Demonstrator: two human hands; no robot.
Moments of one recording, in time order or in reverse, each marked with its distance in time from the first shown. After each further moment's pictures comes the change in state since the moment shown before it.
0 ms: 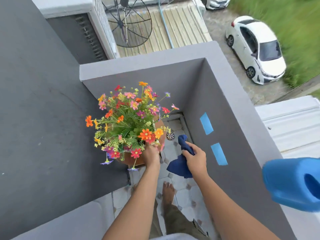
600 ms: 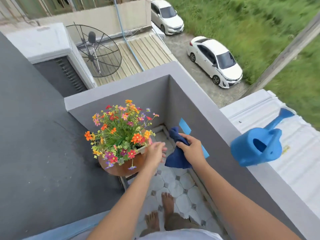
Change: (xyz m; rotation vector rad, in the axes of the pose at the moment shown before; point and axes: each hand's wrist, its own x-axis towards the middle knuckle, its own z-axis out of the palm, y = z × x) left_hand -0.074 0.024 -0.008 0.312 -0.556 0.206; right_hand -0.068 -0.070 -0.058 0.012 0.078 -0.175
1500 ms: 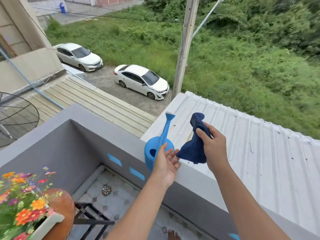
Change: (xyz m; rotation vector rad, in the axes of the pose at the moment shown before) left_hand -0.163 0.045 0.323 -0.371 -0.610 -0.356; right_hand -0.118 0.016 -0.349 0.479 0.841 -0.050
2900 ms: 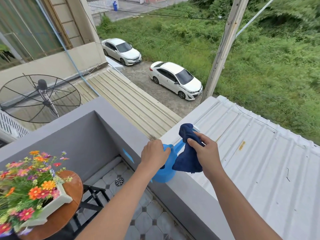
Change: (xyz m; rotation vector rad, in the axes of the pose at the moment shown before) left_hand 0.043 0.061 0.010 1.721 0.609 0.593; right_hand 0.059 0.012 0.031 -0.121 -0.386 0.110
